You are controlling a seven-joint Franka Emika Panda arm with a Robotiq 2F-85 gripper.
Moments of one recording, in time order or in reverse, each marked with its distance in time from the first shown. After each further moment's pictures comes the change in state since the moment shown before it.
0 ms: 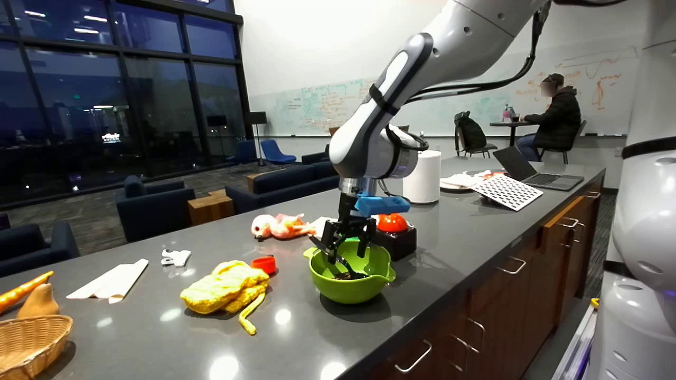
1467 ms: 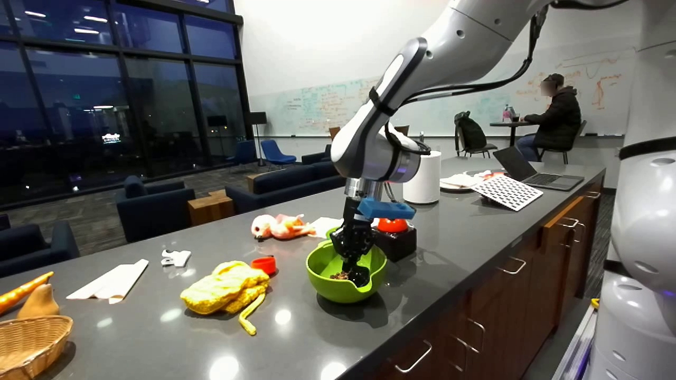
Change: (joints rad) arm -0.021 0.013 0.002 -0.010 0.135 -0.030 -0.050
